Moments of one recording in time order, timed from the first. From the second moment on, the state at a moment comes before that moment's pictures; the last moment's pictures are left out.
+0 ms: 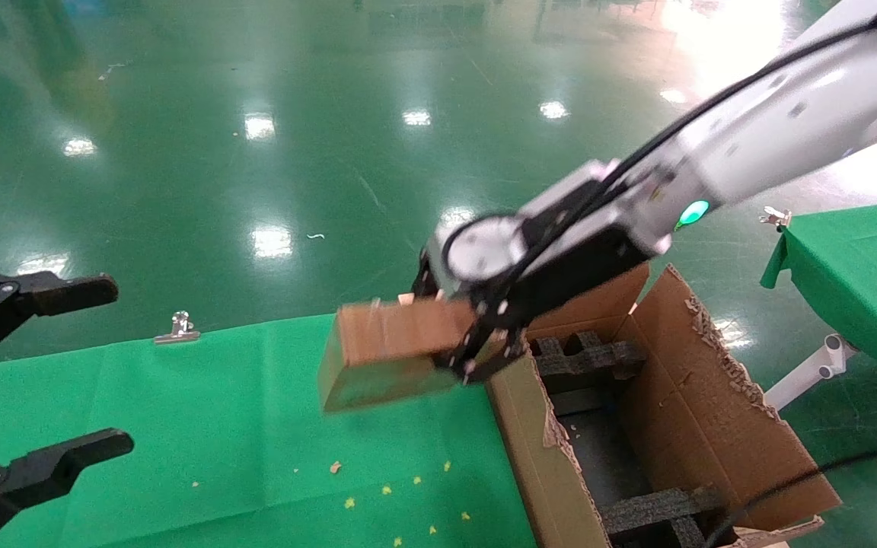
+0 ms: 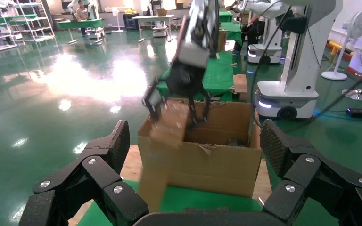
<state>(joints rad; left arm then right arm) -1.08 0.57 0.36 -1.23 0.64 1.44 -0.13 1.91 -0.87 -1.03 0.93 -1.35 -1.59 0.02</state>
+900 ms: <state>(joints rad) -1.08 0.57 0.36 -1.23 0.64 1.44 -0.13 2.28 -0.55 -1.37 0.91 -1.33 -1.59 0.05</state>
